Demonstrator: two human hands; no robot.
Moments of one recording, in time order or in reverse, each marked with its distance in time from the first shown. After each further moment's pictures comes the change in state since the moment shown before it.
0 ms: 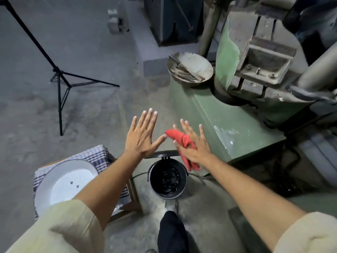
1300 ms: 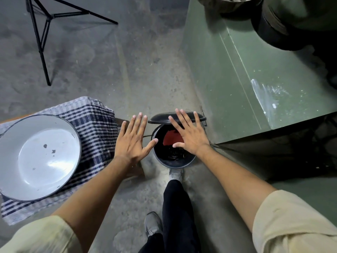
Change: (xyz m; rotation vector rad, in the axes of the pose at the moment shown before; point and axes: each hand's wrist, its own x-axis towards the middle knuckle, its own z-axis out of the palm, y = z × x) left_hand -0.098 -0.074 0.232 0.046 -0.312 -0.174; right_hand 0.060 0.041 0.273 -0.499 -0.083 -0.200
